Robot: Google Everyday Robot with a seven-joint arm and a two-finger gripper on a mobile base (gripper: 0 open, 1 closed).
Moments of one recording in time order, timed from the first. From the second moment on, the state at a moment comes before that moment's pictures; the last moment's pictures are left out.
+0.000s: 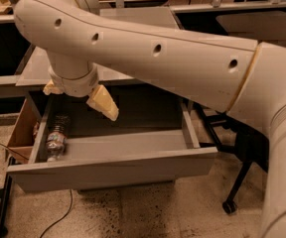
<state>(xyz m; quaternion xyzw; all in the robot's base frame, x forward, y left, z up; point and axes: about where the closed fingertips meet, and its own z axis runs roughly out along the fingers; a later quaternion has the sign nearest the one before) 0.544 0.152 0.852 -0.97 0.18 -0.12 0.09</state>
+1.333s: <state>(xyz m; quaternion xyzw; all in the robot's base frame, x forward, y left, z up) 0.565 0.161 0.773 -0.99 0.10 -0.07 0.08</state>
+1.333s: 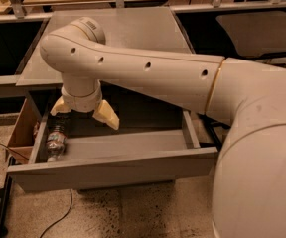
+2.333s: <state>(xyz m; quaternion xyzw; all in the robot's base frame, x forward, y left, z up) 0.629 0.218 0.693 -0.99 0.05 -0.05 0.12</state>
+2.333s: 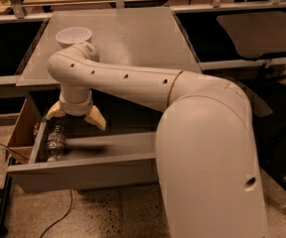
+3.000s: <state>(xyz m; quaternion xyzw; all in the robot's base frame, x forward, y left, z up) 0.636 0.251 0.658 -0.99 0.04 -0.04 0.14</state>
